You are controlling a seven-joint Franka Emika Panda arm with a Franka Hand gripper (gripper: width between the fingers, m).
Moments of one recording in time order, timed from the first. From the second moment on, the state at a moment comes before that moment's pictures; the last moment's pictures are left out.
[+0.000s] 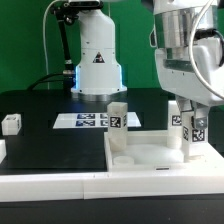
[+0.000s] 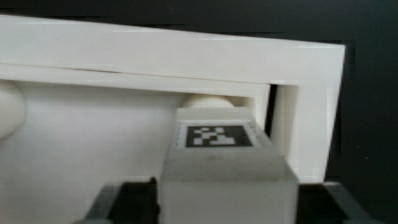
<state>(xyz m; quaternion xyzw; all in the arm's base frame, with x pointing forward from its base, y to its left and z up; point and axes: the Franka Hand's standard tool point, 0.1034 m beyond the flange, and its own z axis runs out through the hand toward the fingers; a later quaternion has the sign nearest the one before) 0.607 0.115 0.083 -0.76 0.65 0.00 0.07</state>
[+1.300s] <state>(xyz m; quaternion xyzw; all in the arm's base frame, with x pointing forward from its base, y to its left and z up) 0.607 0.113 0.082 -0.98 0.16 -0.04 0.06</state>
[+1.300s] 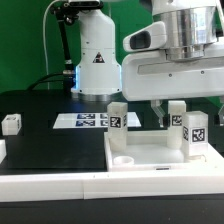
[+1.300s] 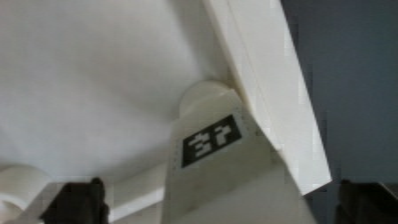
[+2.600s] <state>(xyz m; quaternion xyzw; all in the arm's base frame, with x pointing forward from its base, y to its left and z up) 0.610 0.111 0.081 -0.95 0.29 -0.05 0.07</state>
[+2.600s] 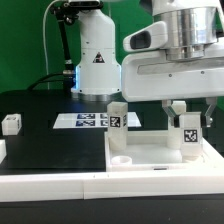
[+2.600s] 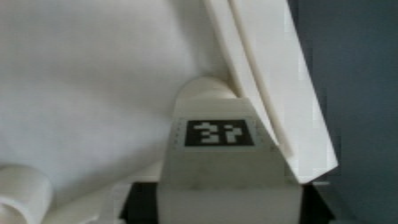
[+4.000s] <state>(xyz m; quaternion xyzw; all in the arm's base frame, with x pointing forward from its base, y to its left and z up) 0.610 0.123 0.079 -0.78 0.62 -0.01 0.08</state>
